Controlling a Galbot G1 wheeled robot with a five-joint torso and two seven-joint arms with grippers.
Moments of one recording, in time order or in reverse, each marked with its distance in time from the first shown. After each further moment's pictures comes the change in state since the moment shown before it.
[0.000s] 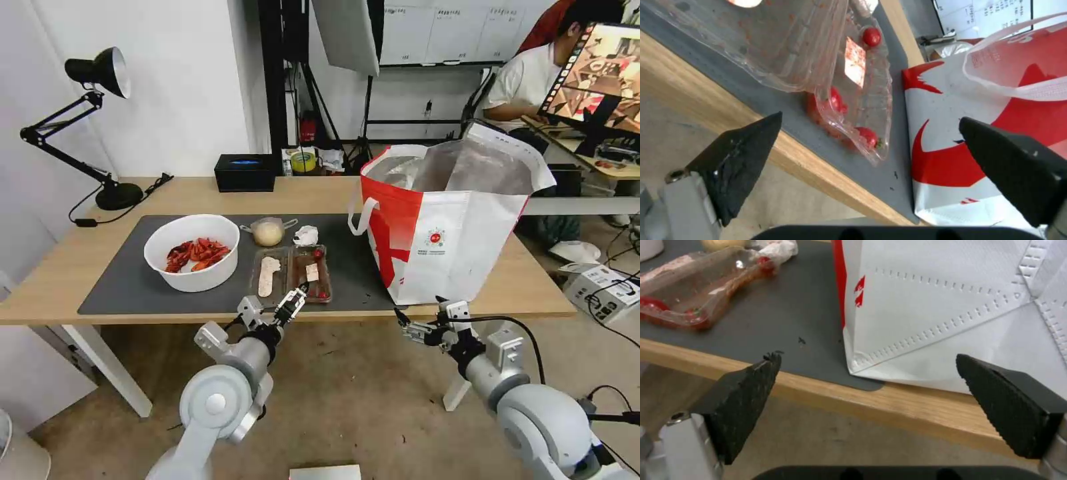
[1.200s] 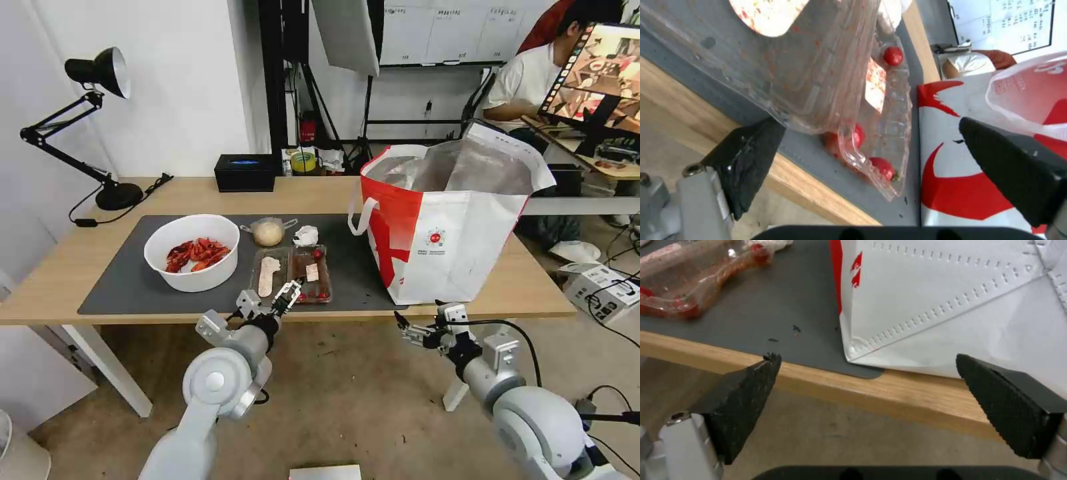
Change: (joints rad) left arm -0.073 -0.009 -0.031 0.057 -0.088 0.000 -0.083; right arm -0.001 0.018 -0.012 -0.025 -0.020 0.007 0.000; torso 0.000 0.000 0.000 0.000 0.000
